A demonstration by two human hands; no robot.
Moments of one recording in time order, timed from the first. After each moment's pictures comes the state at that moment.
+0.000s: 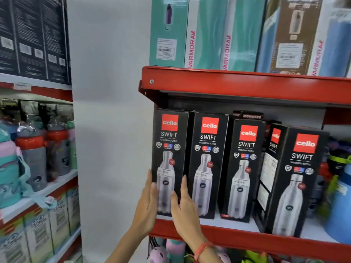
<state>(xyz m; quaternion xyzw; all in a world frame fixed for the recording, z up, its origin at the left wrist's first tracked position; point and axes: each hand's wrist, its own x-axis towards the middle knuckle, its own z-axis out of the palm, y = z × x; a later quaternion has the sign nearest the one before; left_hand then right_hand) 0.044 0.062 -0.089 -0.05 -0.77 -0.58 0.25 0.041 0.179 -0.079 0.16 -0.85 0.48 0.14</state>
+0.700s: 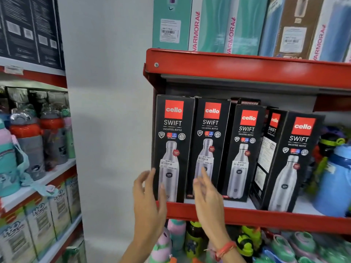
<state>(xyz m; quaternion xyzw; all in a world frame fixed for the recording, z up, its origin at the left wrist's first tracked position) 0.094 0.073 -0.102 -0.04 -0.79 -0.43 0.43 0.070 0.214 -0.089 0.10 -0.83 0.48 0.26</state>
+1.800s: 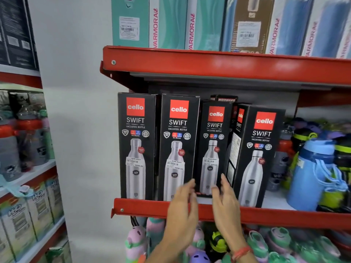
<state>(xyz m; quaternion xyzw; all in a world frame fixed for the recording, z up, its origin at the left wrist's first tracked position) 0.097 0.224 -0.100 -0.12 -0.83 -0.46 0.28 0.059 0.343 -0.102 0.03 -0.84 0.47 0.26</state>
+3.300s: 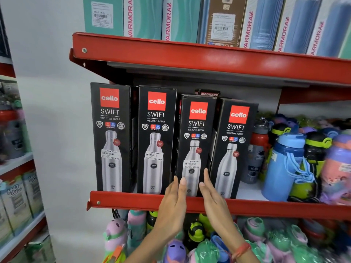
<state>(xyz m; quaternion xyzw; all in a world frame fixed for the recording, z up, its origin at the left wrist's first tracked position) 0.096 0.266 -0.096 -0.04 -0.81 -0.57 0.12 0.077 0.391 -0.098 0.07 -0.82 0.55 0.12</state>
